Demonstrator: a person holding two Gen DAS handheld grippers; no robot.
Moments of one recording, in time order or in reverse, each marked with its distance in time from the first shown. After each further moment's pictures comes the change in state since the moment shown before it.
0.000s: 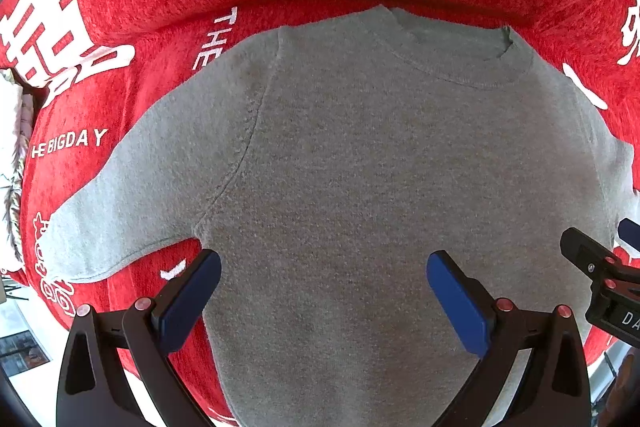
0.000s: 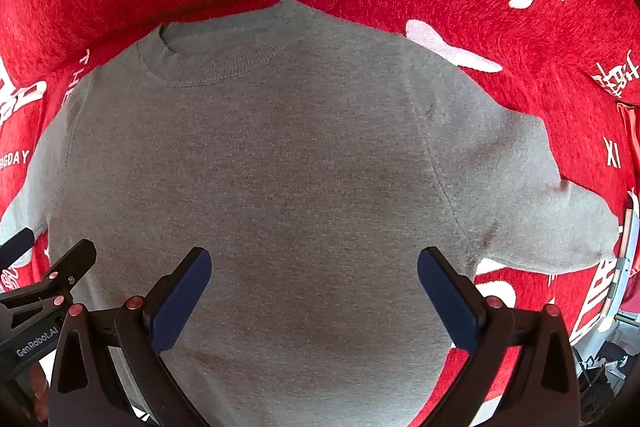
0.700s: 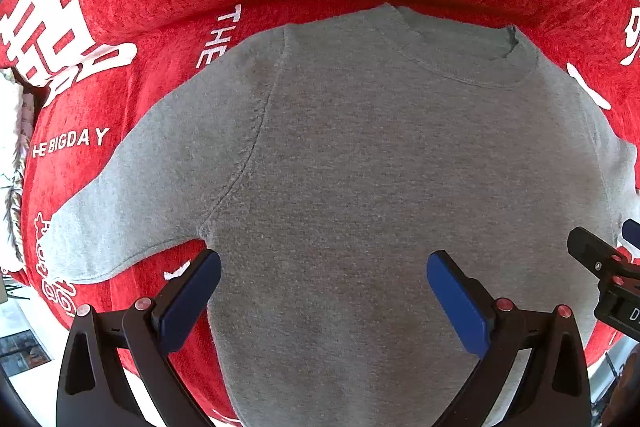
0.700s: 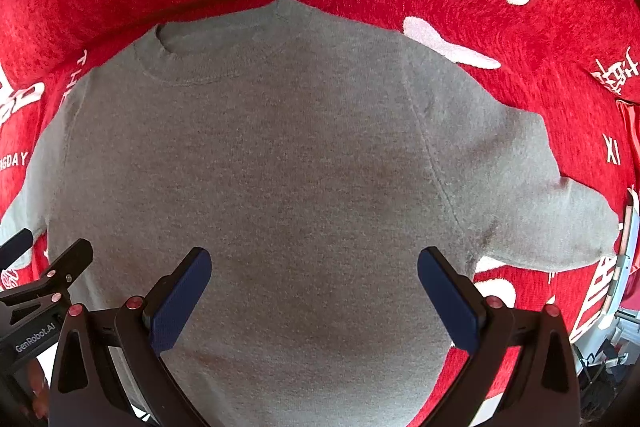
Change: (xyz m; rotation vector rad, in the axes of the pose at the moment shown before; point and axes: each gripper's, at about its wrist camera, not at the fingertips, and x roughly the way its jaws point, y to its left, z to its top) left arm 0.000 0.004 0.000 -0.003 -0.021 0.010; right arm 0.001 -0.002 0.003 0.006 0.009 -0.003
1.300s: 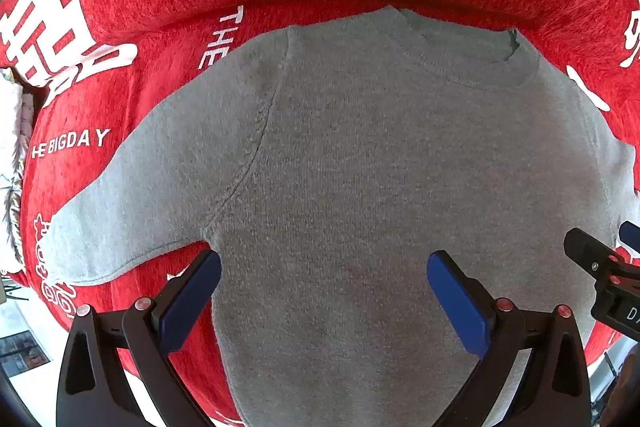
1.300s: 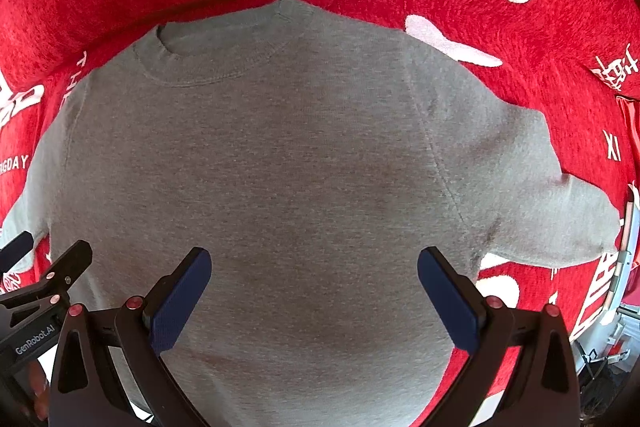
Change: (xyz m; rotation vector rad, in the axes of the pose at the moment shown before) left arm 0.000 0.002 0.001 0.001 0.006 -0.014; right arm 0.000 0.005 0.002 0.009 0.007 0.000
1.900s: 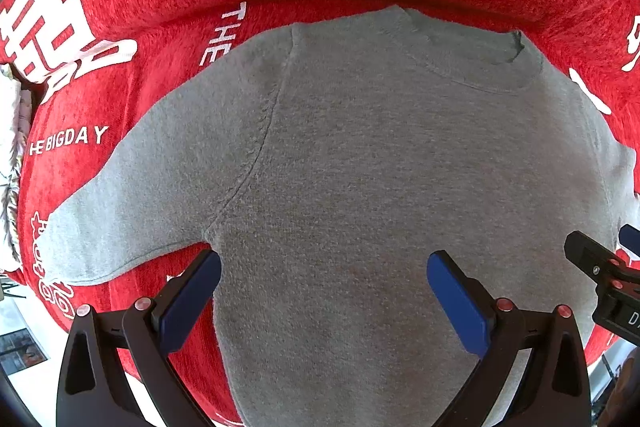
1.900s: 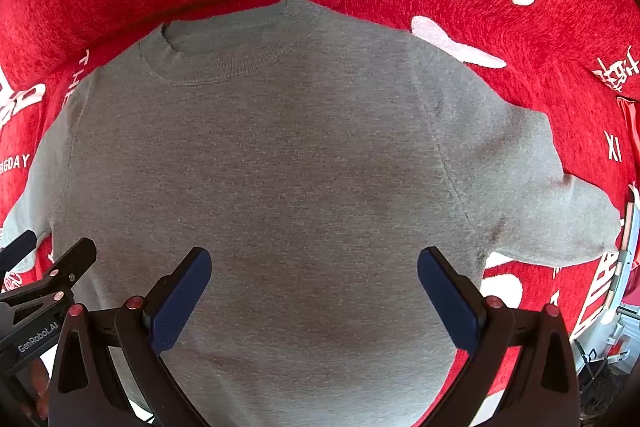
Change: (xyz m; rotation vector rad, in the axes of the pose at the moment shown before) left arm 0.003 0.005 0.000 -0.002 0.016 0.013; right arm 0.001 0.008 0.001 0.001 0.000 0.002
